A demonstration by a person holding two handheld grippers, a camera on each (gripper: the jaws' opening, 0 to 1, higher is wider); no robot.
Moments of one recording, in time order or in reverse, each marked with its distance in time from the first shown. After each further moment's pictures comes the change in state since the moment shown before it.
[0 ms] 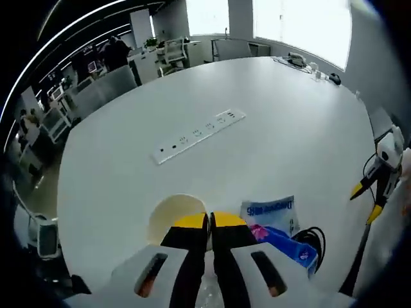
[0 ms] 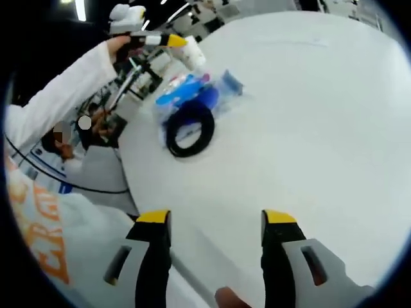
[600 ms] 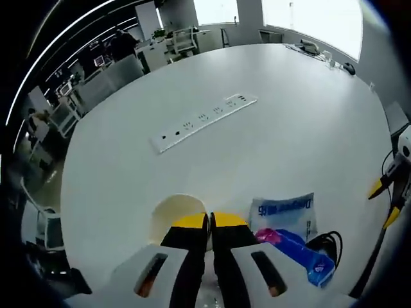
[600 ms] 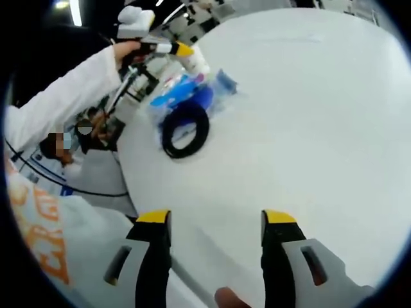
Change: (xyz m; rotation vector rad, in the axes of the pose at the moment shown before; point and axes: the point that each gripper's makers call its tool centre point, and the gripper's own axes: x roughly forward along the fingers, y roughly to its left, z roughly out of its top) left arm 0.028 -0.004 -0.016 0.002 0.056 0.095; right arm 0.003 -0.006 -0.001 0.031 -0.001 0.003
